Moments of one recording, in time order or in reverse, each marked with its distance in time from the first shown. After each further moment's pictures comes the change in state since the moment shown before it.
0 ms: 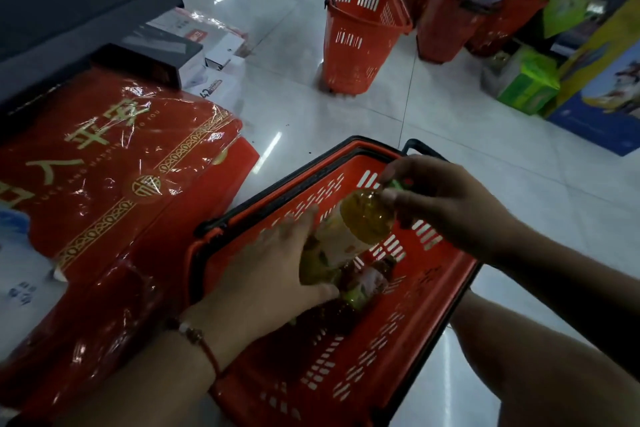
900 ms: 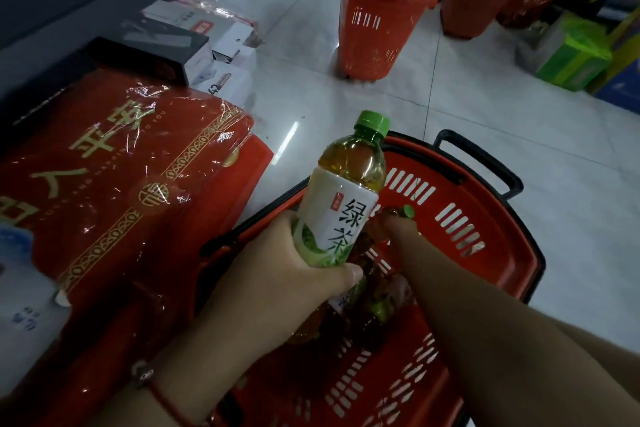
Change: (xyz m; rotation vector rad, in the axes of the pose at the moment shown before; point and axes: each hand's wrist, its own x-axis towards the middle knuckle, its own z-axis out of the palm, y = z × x) left_hand 0.021 -0.009 -0.013 -0.493 0.158 -0.186; right_hand 0.137 0.218 0.098 0.588 0.424 0.924
